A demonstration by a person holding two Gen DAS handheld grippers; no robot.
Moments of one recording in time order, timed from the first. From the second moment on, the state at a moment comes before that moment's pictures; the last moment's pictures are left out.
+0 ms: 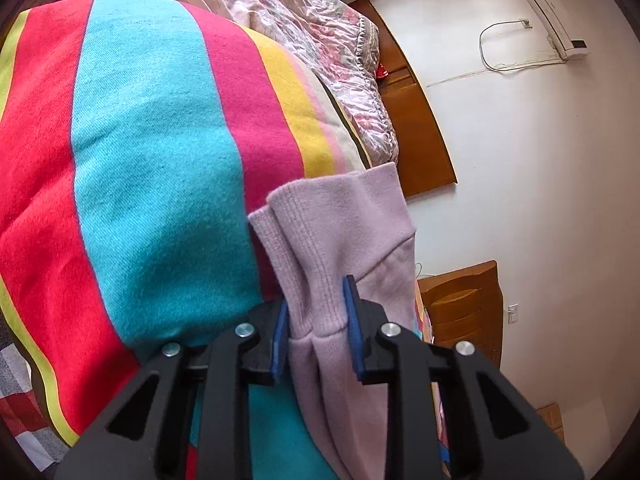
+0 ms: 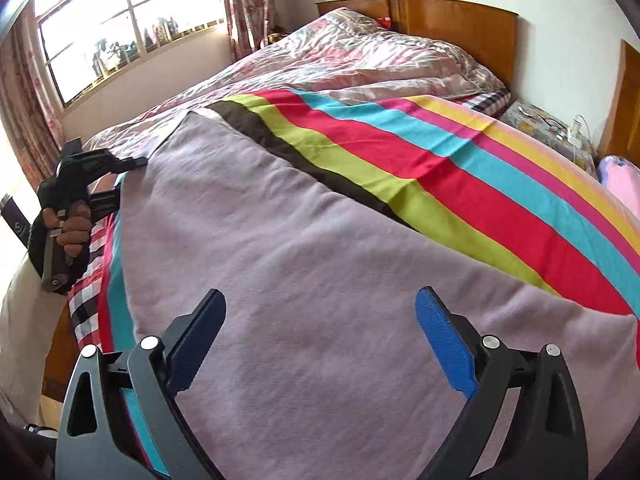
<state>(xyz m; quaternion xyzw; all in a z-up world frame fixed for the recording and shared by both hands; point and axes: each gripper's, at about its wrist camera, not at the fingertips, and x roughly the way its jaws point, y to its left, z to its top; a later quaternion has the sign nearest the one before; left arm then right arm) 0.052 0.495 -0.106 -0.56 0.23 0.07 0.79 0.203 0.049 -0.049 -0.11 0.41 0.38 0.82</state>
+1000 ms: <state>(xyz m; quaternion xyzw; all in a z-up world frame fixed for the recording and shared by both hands) 0.092 -0.038 -0.035 0.23 0.36 -0.32 0.84 0.159 -0.306 -0.001 0.14 0.34 0.03 0.93</state>
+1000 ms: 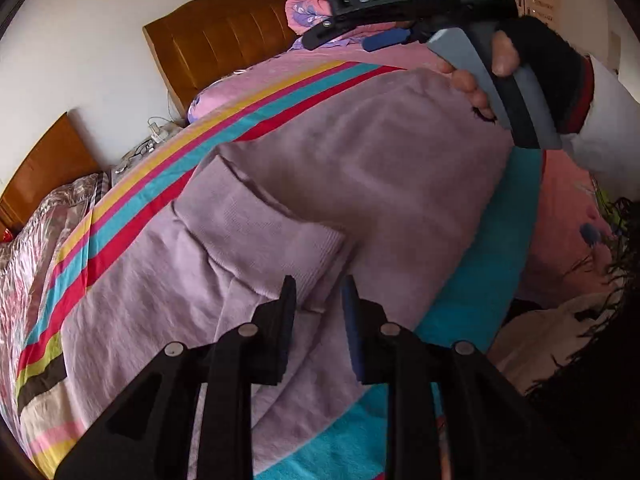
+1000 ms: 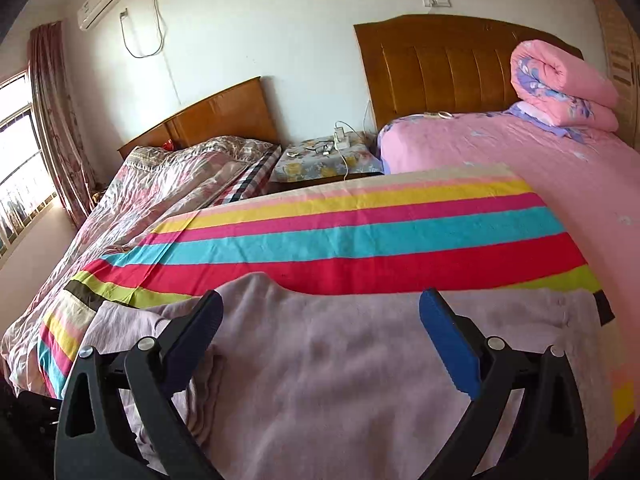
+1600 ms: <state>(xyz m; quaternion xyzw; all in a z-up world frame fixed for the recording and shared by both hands) 0.146 0.138 -0.054 0.04 0.41 -0.01 0.91 0.109 -0.177 -0.067 0.15 0.50 0.22 0.82</state>
